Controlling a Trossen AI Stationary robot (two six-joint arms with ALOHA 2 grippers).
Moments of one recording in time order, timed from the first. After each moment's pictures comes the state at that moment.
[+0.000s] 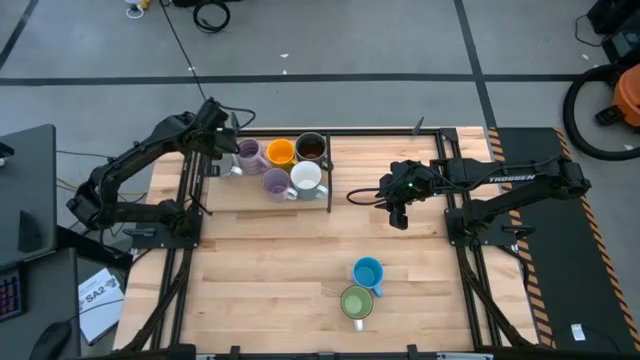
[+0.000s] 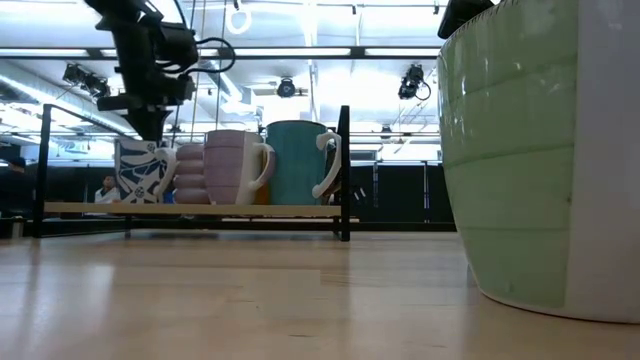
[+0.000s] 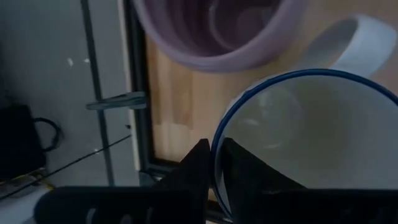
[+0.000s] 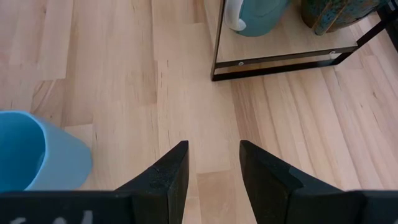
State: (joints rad) left arm 0.90 1.18 0.99 -0.97 -0.19 0.97; right arm -0.06 1.09 0.88 -0.64 0.02 0.05
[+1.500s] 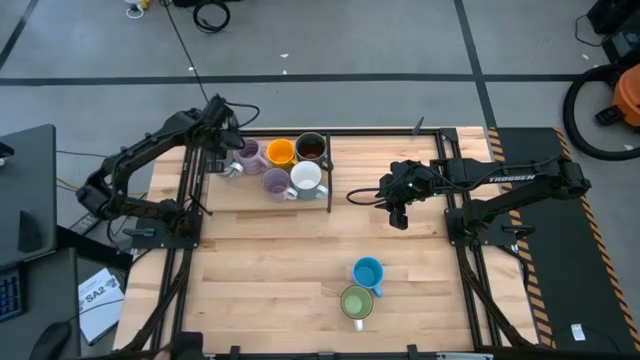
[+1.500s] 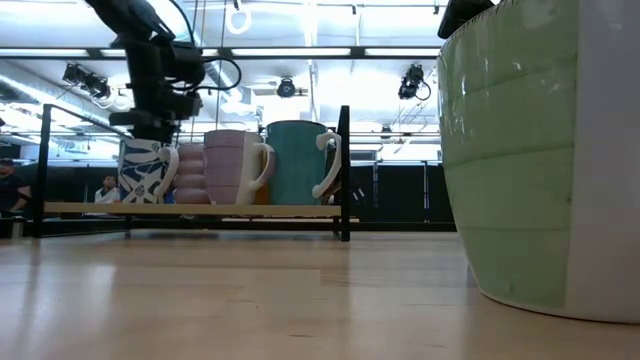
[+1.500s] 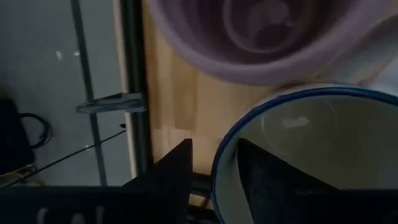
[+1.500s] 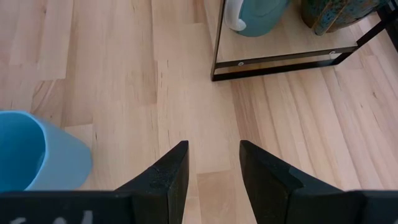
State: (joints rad) left arm 0.94 1.29 0.99 -0.90 -0.18 0.99; right arm -0.06 1.09 0.88 -0.64 0.02 0.05
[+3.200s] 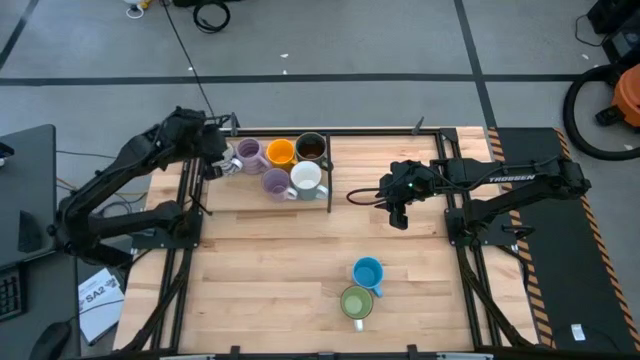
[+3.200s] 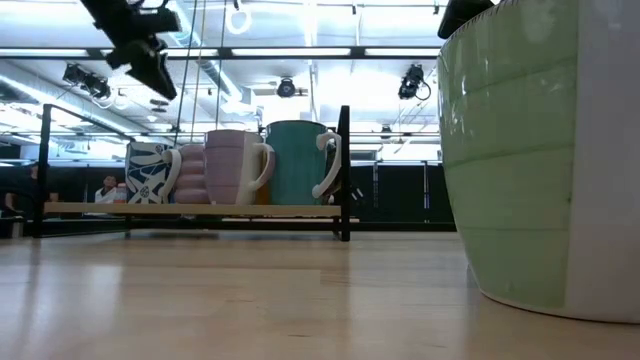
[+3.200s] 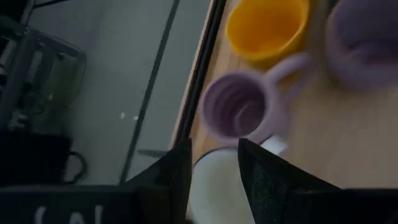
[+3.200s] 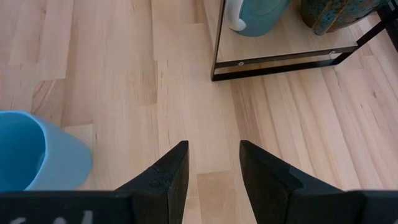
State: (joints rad) left arm 0.74 0.86 0.99 -0.87 -0.14 0.66; right arm -0.06 1.09 0.88 -0.64 0.02 0.05
